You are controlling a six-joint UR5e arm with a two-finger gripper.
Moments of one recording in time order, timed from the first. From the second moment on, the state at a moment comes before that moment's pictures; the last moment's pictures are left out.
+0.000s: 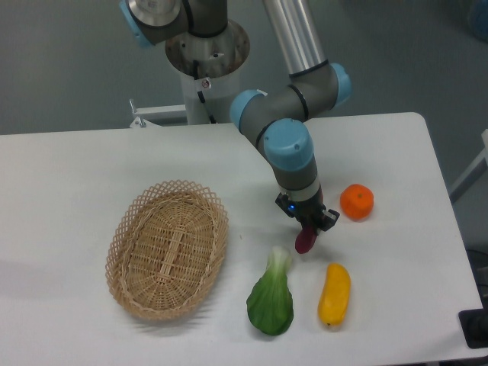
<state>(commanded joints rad) 2.51 -2.02 -1.87 -0.61 1.75 1.11</state>
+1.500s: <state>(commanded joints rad) 2.67 -1.78 -1.66 -0.84 1.68 1.47</state>
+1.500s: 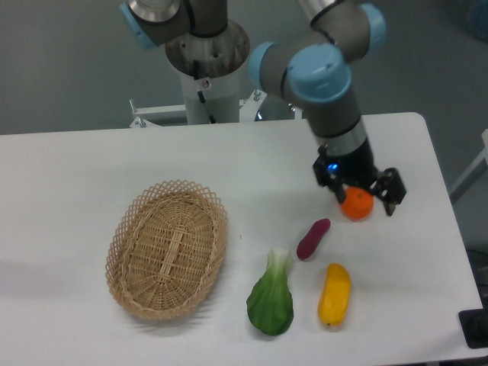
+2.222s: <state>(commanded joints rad) 2.88 -1.73 -1.58 -1.14 1.47 1.89</state>
